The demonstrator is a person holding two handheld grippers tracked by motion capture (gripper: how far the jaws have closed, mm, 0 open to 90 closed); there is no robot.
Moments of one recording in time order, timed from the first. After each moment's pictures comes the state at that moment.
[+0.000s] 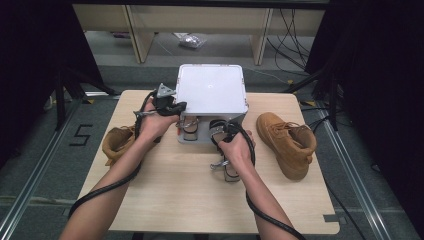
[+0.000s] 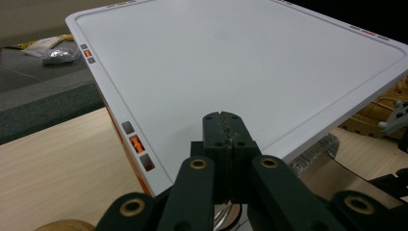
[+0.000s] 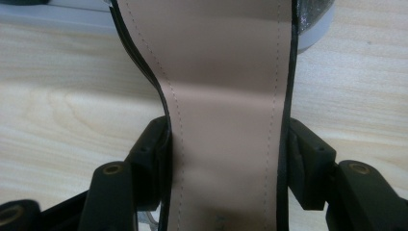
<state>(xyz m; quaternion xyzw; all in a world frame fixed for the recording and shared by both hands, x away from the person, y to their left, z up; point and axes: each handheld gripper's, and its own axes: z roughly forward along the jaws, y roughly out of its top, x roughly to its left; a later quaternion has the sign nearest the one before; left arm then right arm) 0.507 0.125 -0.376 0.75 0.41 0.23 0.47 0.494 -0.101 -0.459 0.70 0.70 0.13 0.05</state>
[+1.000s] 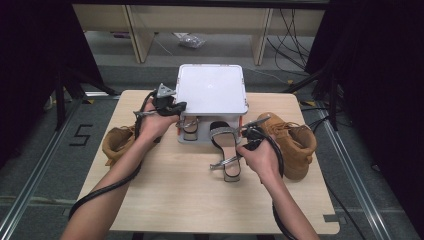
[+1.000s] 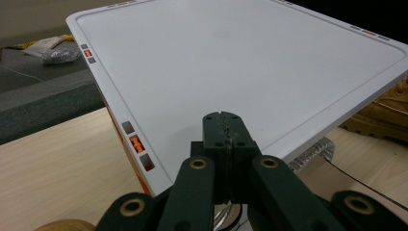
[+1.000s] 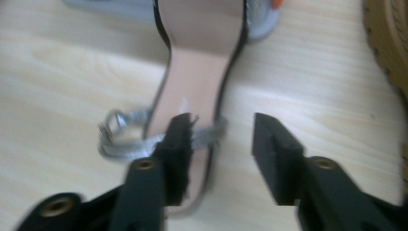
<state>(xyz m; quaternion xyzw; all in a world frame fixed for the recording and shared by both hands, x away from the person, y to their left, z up) 0.507 0.124 -0.376 0.75 0.41 0.23 0.47 0.433 -0.162 -0.404 0.61 0.76 0.19 0.06</state>
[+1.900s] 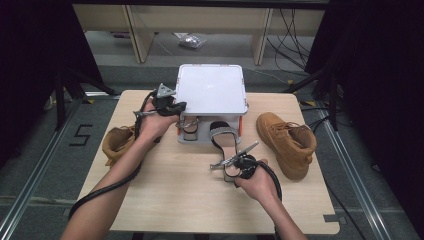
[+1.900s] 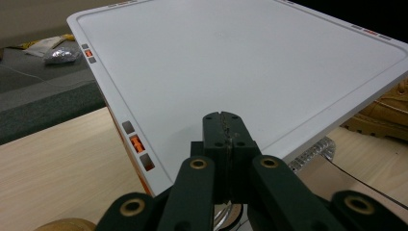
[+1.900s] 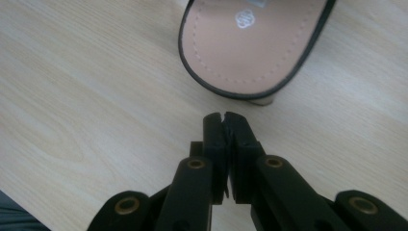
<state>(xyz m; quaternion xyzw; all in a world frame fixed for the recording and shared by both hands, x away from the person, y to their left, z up) 0.507 0.125 -0.376 0.75 0.41 0.23 0.47 0.388 -0.151 -0.459 0.52 0.84 0.15 0.01</state>
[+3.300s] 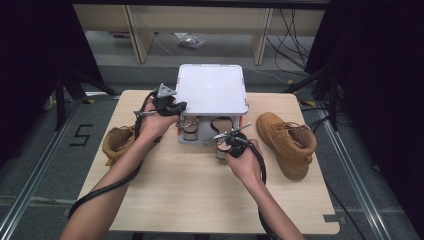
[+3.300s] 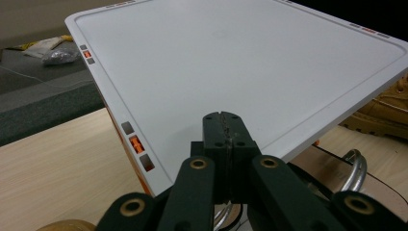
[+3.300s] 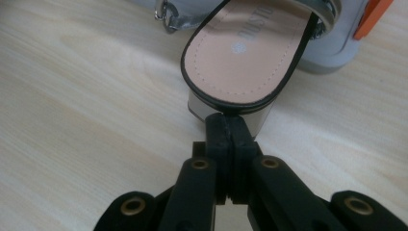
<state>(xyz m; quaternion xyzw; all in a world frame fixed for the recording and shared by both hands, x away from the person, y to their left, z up) 0.506 0.124 -0.376 0.75 0.41 0.23 0.47 0.439 -0.124 -0.439 0.53 0.81 0.24 0.10</state>
